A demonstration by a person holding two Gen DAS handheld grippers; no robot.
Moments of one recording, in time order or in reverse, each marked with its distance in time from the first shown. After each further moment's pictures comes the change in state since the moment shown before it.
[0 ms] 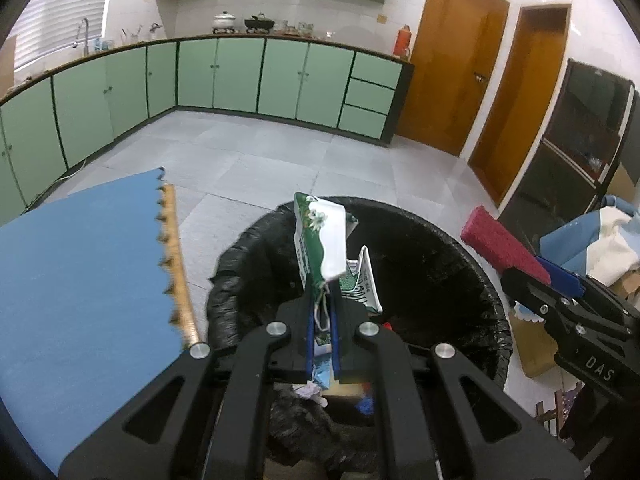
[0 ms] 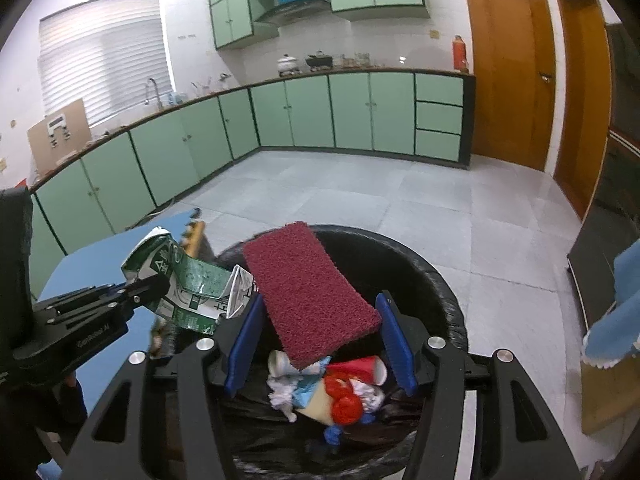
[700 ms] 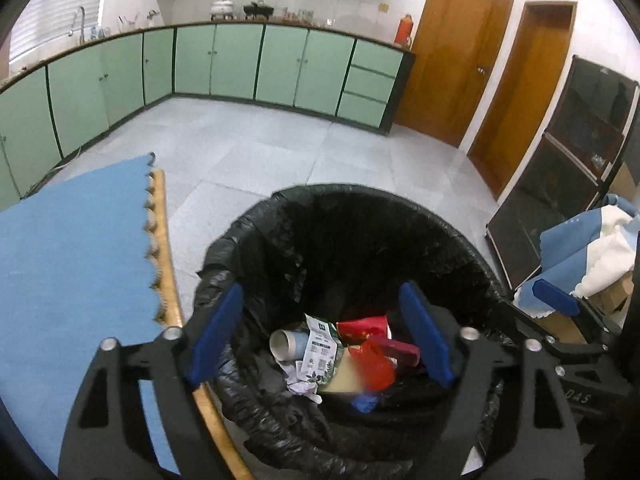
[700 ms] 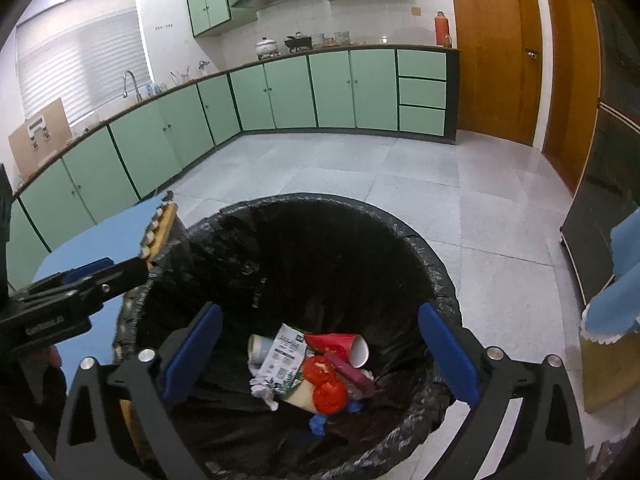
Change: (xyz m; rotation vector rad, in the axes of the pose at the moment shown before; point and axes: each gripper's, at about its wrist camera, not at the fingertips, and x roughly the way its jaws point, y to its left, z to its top) left arm 0.006 0.006 0.002 -0.015 0.034 -0.014; right arm 0.017 -0.021 -0.018 0.050 0.055 -0.029
